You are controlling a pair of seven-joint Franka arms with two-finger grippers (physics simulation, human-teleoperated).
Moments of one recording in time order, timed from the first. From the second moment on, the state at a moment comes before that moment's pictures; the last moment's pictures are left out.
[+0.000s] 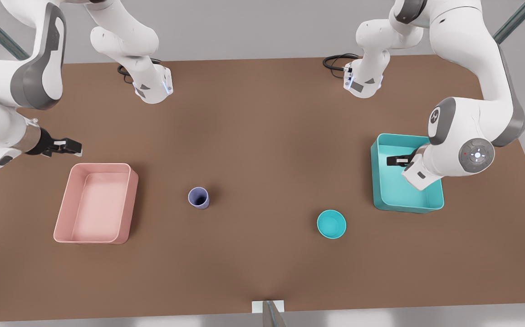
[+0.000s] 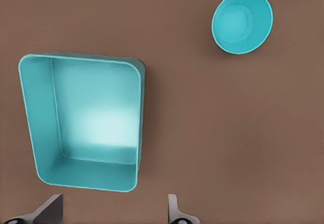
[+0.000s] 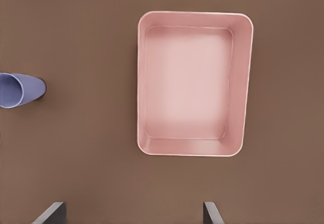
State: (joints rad) left arm -0.01 0.34 -0.15 -1.38 0.06 1.36 -0.12; right arm -0.05 0.04 -0.04 -1.61 -0.01 1.50 -0.09
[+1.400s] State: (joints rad) left arm -0.41 0.91 -0.08 -1.06 0.27 1.74 -0.40; right arm 0.40 0.54 -0.04 -1.77 0.09 2.16 0.37
